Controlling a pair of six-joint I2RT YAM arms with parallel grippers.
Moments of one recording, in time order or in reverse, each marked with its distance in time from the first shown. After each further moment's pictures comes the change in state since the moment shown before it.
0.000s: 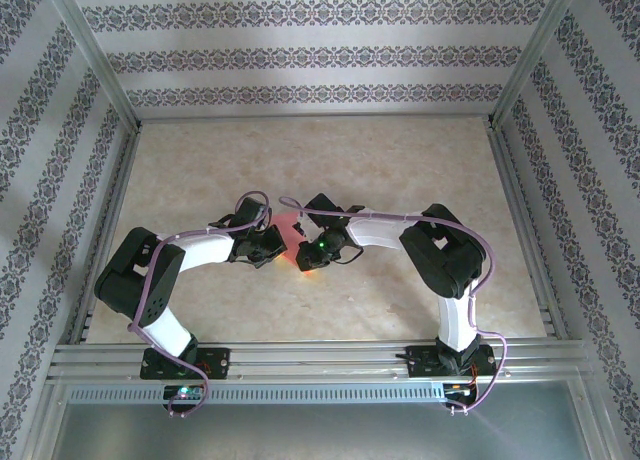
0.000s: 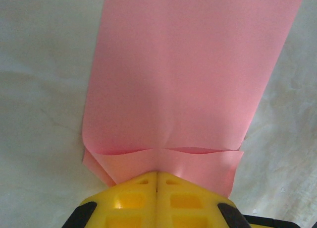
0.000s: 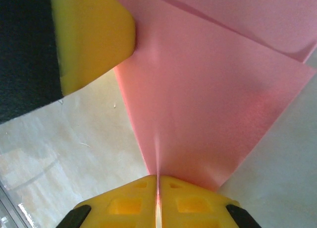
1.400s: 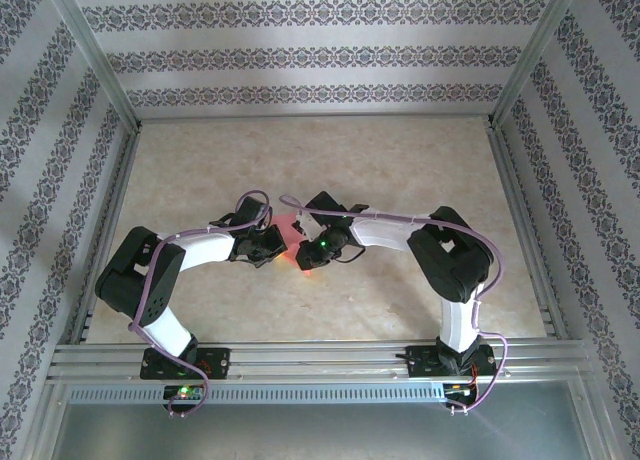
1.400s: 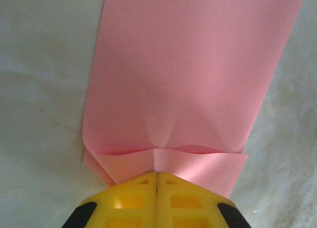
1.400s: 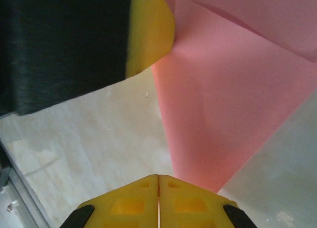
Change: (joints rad) left arm 0.000 0.005 0.014 -0.021 -0.001 0.000; right arm 0.005 -0.045 -0.011 -0.006 -0.026 -0.047
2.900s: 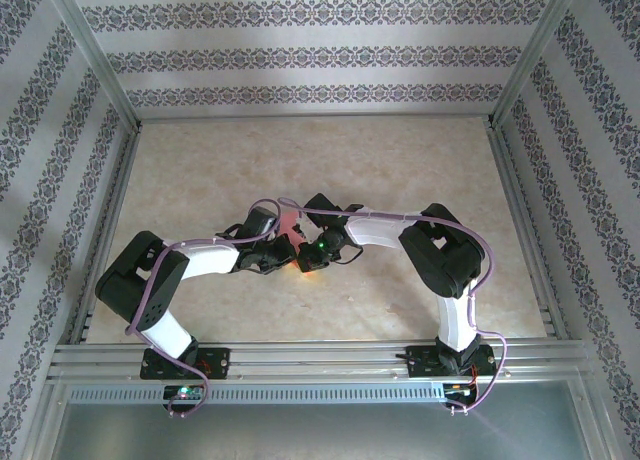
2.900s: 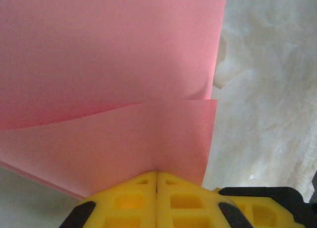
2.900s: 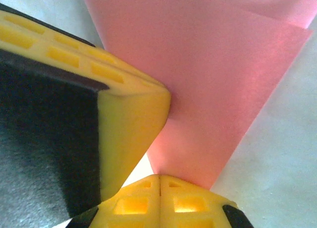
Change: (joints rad) left arm -0.091 -0.020 -0.083 0.159 0.023 0.043; right arm 0.001 0.055 0.031 -0.044 0.021 0.032
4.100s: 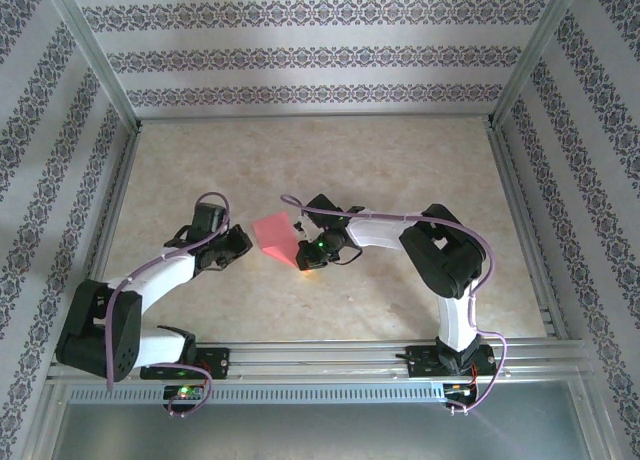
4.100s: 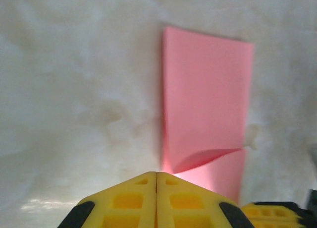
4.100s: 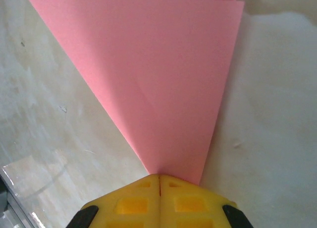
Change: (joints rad) left arm 0.293 -0.338 -0.106 -0.182 -0.063 0.166; right arm -0.009 -0.014 -0.039 0.072 0.012 0.098
